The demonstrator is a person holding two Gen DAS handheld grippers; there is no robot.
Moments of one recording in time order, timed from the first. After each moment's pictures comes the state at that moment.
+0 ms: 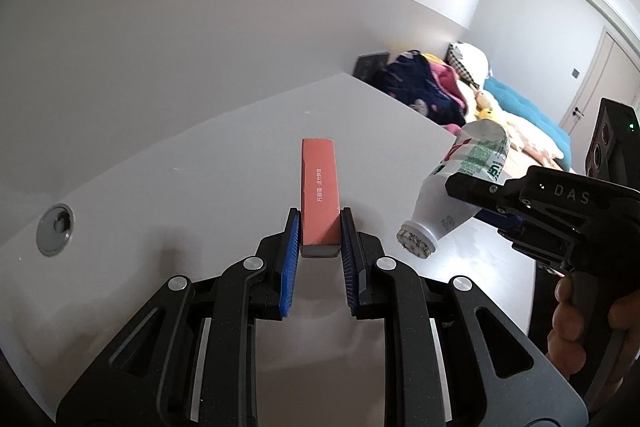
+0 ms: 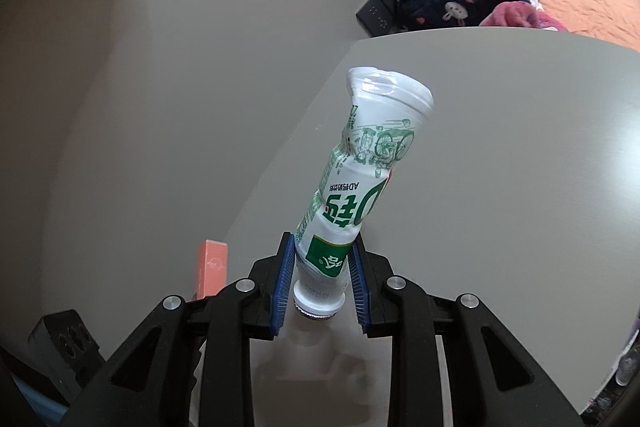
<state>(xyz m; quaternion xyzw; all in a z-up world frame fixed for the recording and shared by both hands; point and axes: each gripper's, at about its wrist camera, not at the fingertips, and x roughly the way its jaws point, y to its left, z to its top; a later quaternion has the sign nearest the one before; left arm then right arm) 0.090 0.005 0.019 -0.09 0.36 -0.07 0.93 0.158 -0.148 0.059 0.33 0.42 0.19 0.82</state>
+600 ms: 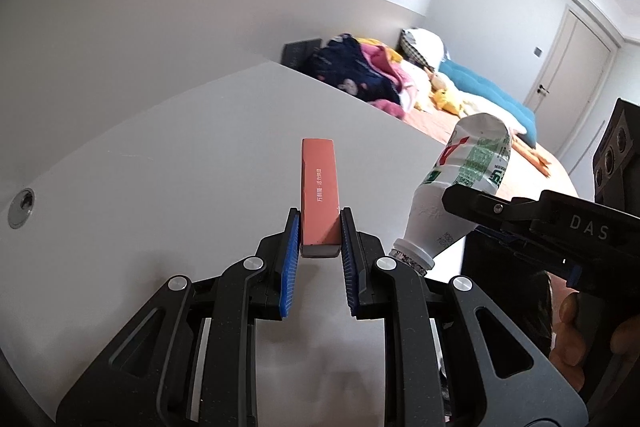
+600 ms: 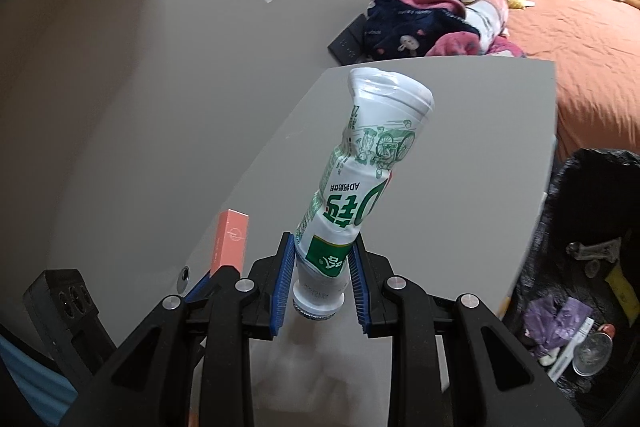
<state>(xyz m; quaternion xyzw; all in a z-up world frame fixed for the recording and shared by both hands) 0.050 -0.086 0.028 -0.07 0.36 -0.14 0.92 0.058 -0.237 0.079 0.31 0.39 0.17 0.85</state>
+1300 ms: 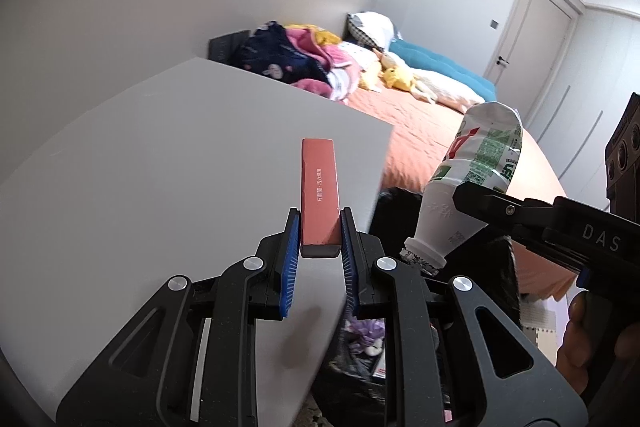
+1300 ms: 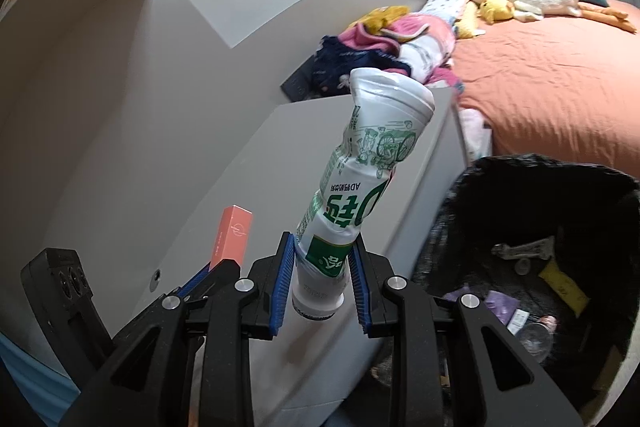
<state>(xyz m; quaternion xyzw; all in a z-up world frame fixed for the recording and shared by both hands) 0.009 -0.180 0.031 -0.04 0.36 -0.22 0.91 -0.027 -0.338 0.080 0.30 0.35 0.10 0.88</state>
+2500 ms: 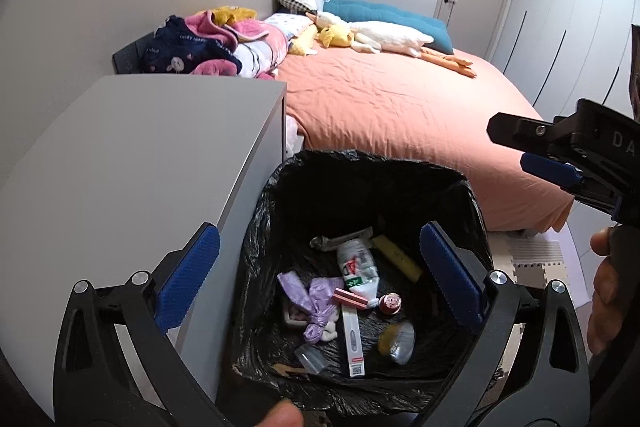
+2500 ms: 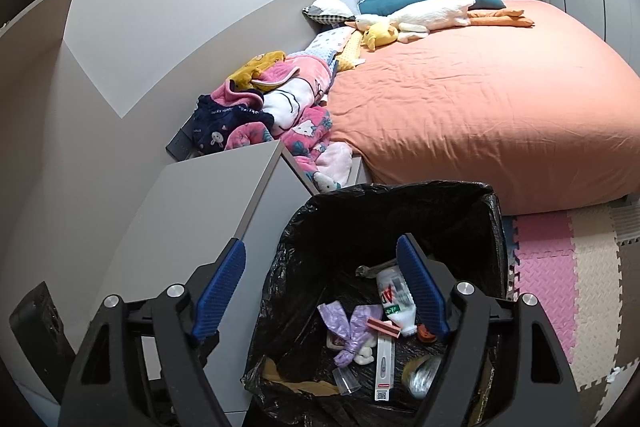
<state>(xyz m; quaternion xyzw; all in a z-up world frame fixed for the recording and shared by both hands) -0.025 -0.312 0.015 0.07 0.37 -0.29 0.88 -0.085 -0.484 0.061 0.31 0.34 -0.08 0.88</state>
